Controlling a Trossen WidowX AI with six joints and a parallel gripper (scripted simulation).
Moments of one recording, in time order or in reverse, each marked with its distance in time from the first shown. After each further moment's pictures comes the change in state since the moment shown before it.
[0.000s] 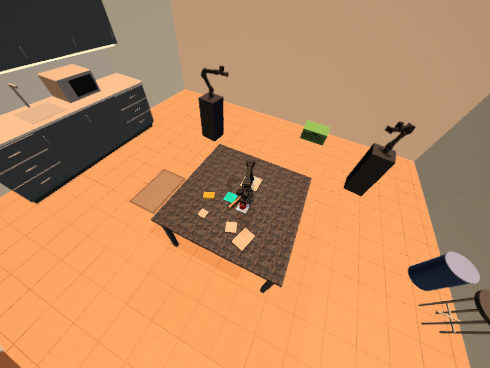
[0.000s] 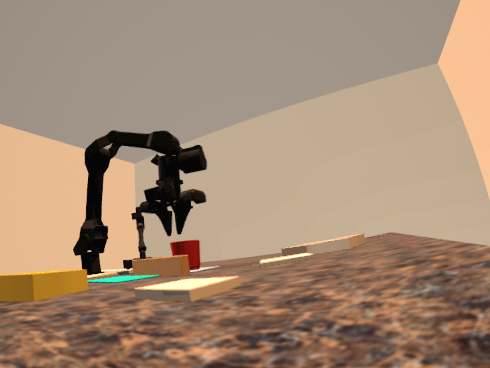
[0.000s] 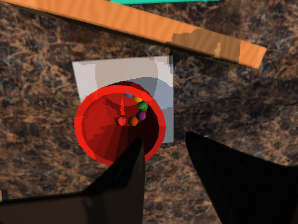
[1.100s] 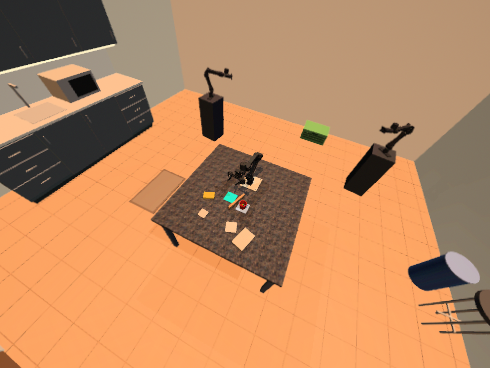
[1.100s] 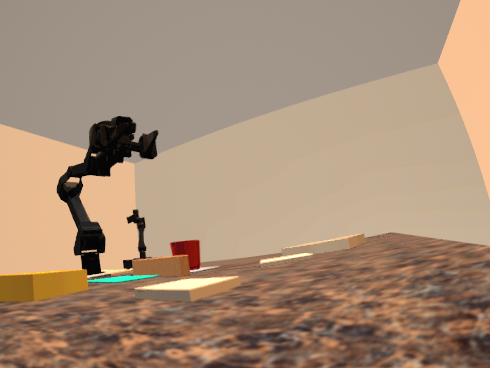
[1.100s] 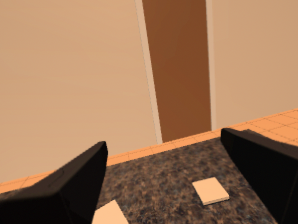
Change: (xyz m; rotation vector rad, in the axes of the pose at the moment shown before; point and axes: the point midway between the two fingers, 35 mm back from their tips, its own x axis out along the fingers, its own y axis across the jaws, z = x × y) arm -0.200 0.010 0.130 -1.017 -1.296 1.120
